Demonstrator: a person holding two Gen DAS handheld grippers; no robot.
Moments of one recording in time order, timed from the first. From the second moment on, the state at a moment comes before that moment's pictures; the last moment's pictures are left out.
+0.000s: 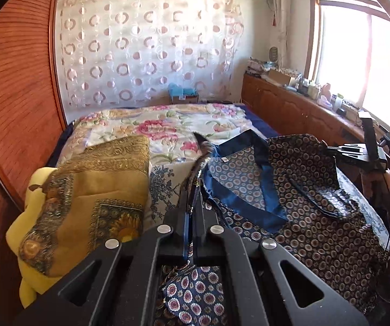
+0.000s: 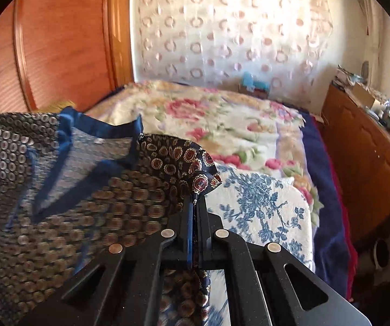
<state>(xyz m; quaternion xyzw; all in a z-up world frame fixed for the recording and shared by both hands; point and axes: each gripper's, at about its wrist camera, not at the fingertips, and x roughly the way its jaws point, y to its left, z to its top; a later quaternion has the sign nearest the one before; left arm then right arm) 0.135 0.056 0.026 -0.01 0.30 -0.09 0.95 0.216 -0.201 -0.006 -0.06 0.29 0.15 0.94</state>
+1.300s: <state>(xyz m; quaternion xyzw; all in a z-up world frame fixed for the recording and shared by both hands) -0.061 0.119 -0.002 -0.07 0.27 -0.03 0.96 -0.090 -0.258 -0.017 -0.02 0.29 0.16 0.94</state>
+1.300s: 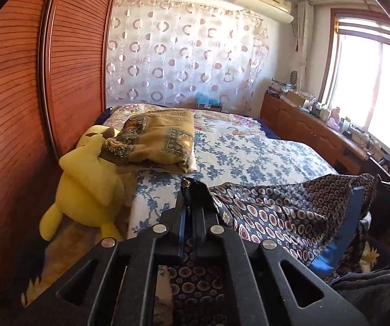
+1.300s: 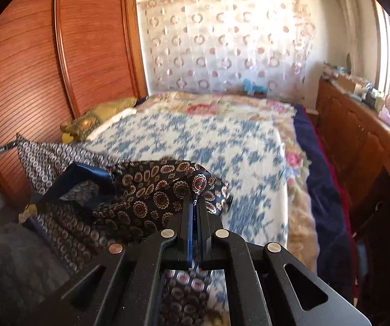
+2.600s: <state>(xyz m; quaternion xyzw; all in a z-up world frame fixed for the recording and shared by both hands) 0.060 0.122 -0.068 -0.04 0.41 -0.04 0.91 0.049 -0.225 -0.062 -0.01 0.39 0.13 0.91</state>
